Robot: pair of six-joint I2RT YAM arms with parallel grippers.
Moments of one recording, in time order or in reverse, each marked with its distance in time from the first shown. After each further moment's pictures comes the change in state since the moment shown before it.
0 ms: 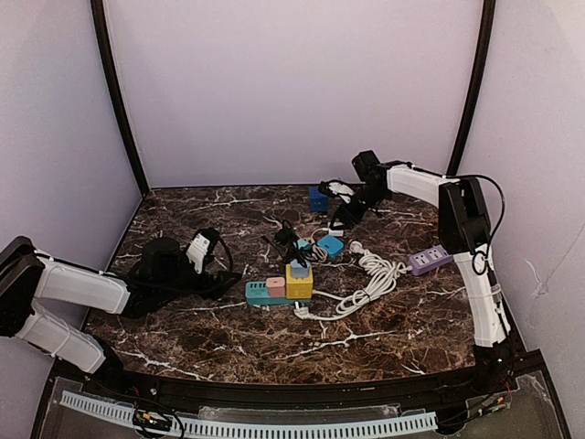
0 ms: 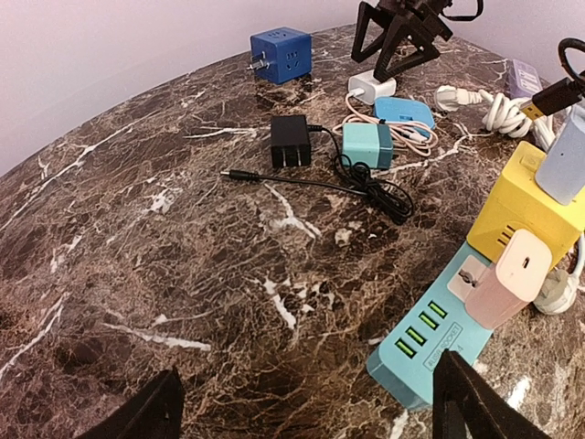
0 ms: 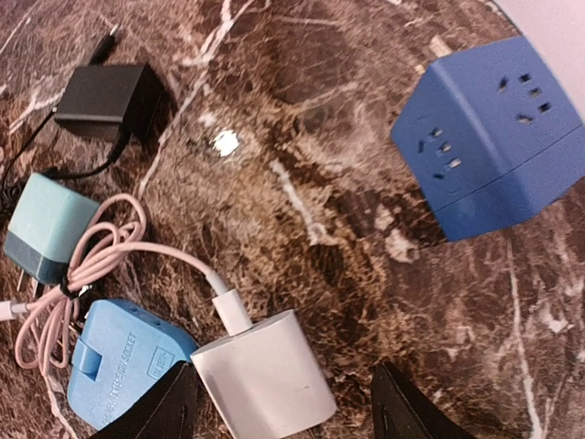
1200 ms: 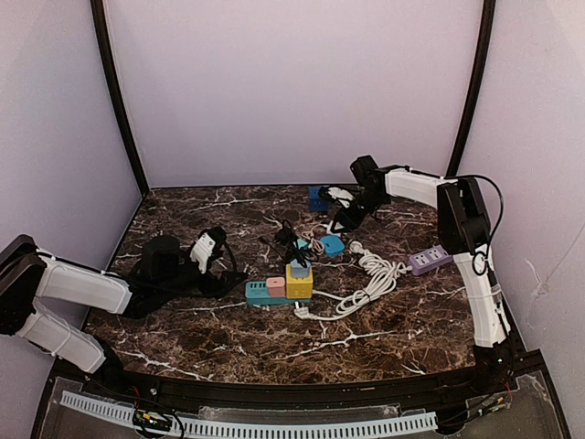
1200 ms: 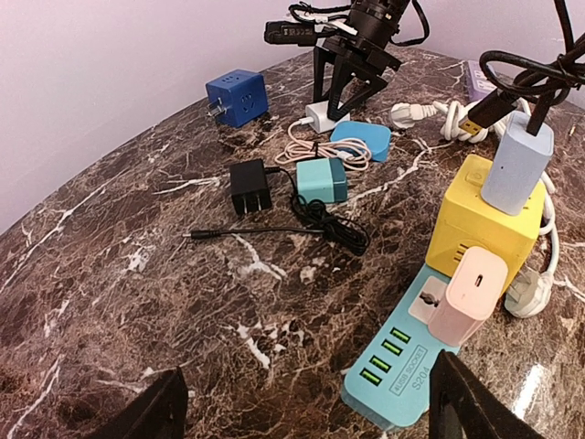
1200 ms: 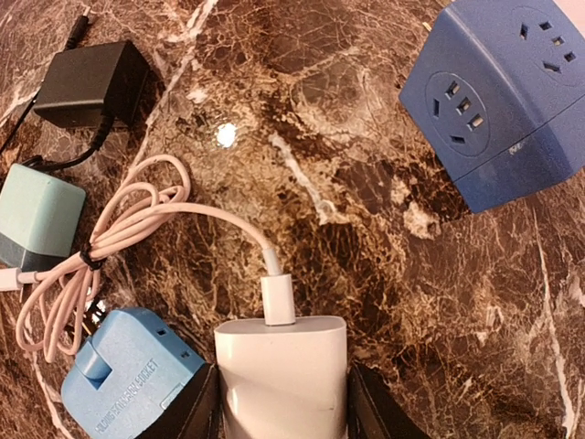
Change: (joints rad) left arm -0.019 0.014 0.008 0.083 0.082 0.107; right arm 0.007 0.004 -0.054 0.008 0.045 0.043
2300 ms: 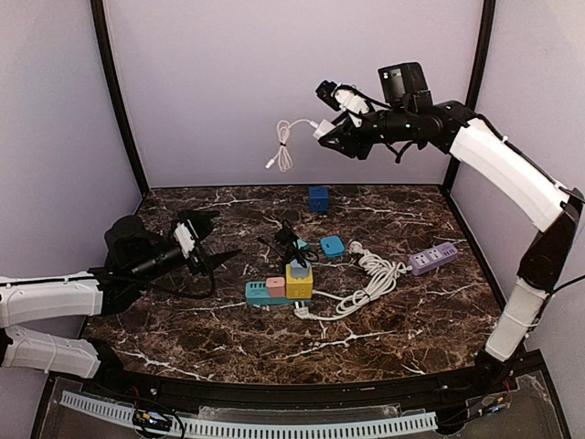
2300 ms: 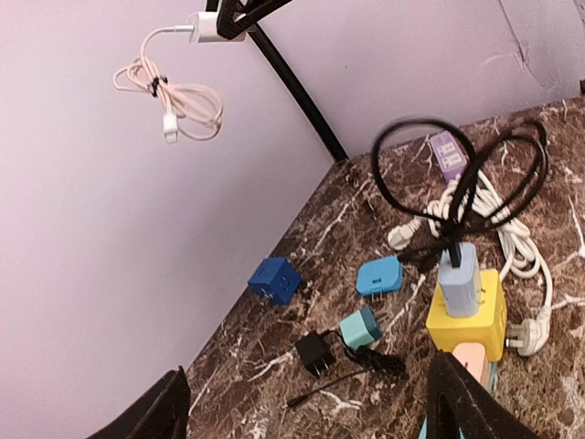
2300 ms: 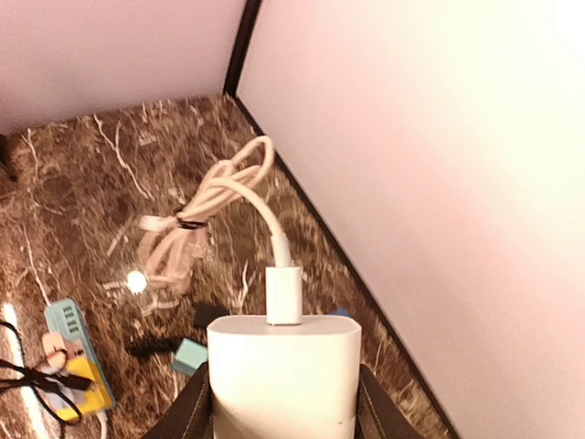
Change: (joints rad) left arm 0.005 -0.270 0.022 0.032 0.157 0.457; right arm 0.169 -0.656 -0.109 0.063 0.124 0.095
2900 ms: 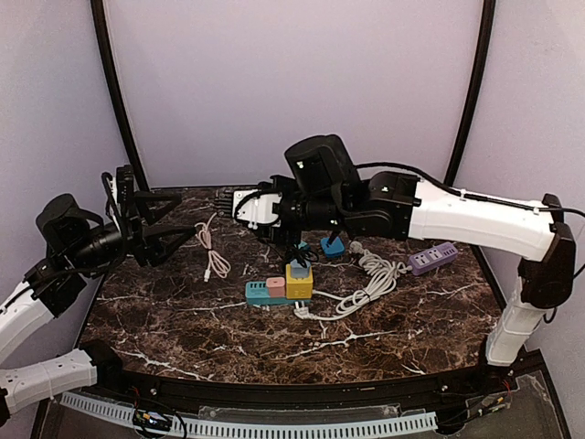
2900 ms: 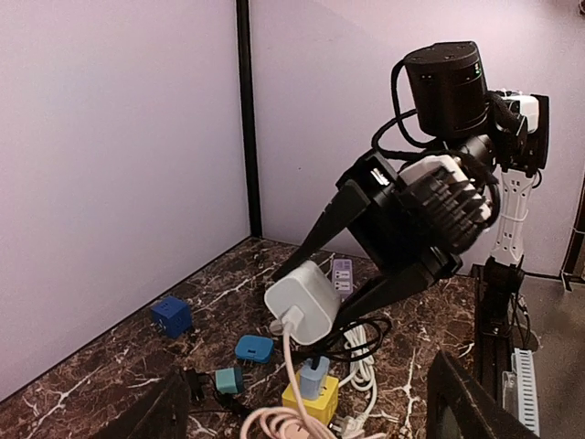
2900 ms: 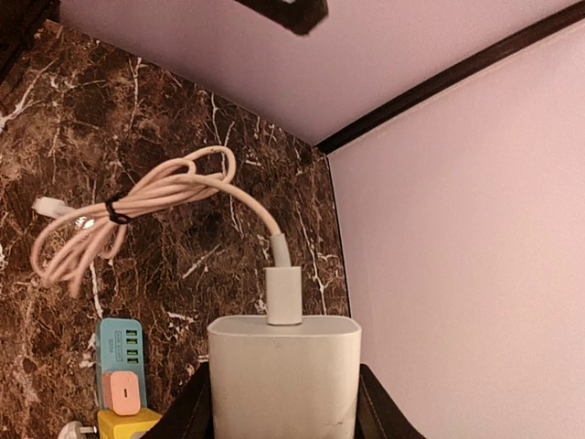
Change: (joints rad) left arm 0.129 -0.440 0.232 -0.543 0.280 -0.590; right arm 0.574 -0.058 -0.286 0.303 0.416 -0.328
